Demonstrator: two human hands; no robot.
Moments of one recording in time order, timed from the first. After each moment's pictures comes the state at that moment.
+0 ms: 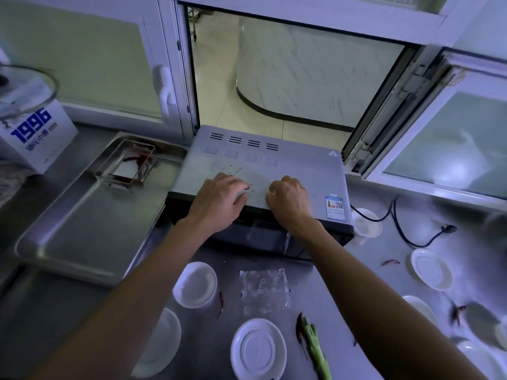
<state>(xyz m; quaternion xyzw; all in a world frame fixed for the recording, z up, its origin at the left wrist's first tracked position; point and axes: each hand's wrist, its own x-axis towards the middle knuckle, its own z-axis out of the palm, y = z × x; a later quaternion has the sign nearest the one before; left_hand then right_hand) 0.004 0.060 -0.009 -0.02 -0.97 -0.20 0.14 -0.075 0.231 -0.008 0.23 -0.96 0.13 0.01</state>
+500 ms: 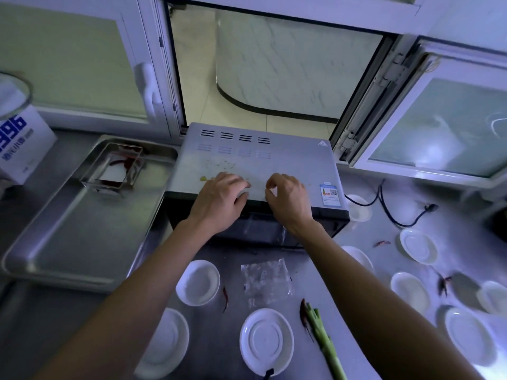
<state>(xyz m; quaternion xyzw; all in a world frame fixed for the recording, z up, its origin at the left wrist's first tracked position) 0.014 0.060 -0.011 -0.08 -0.96 -0.22 0.17 -0.049 0.236 -0.010 0.21 -0.95 0.21 0.07</state>
